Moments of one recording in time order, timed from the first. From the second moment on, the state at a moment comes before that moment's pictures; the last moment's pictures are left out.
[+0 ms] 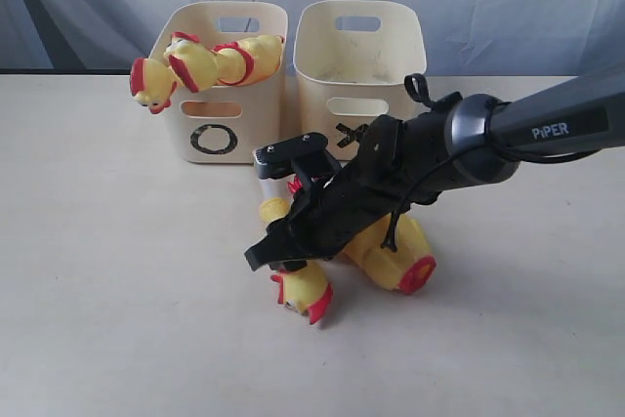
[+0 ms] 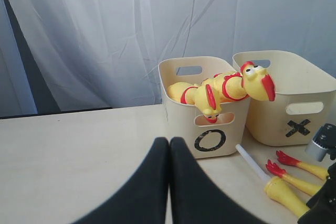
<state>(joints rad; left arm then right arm) -0.18 0.25 -0.44 -0.05 0.42 0.04 0.68 2.05 -1.15 0.75 0.34 -0.65</state>
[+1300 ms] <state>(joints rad) -0.18 0.25 -0.44 -0.05 0.43 0.04 0.68 1.83 -1.15 0.72 0.77 -0.41</state>
